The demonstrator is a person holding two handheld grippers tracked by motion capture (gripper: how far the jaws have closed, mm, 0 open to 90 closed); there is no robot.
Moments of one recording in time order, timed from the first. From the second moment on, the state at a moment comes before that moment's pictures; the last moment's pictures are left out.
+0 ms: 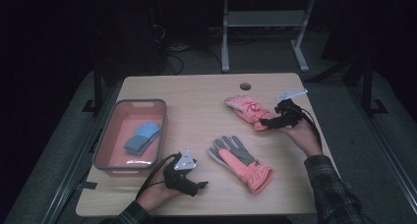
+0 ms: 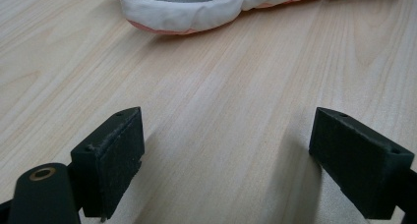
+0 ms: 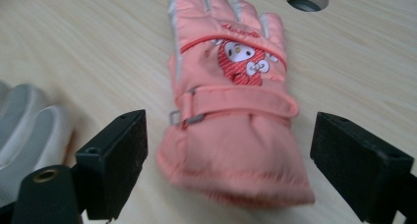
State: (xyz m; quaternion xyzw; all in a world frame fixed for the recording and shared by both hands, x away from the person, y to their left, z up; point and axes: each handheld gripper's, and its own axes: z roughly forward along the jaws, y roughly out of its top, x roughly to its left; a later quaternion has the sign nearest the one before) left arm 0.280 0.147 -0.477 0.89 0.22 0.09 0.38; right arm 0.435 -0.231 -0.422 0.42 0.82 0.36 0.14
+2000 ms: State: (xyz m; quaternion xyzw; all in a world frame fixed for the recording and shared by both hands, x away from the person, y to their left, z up) left arm 0.280 0.147 -0.477 0.89 0.22 0.09 0.38; right arm 0.424 -0.247 -0.414 0.41 0.83 0.38 0.06
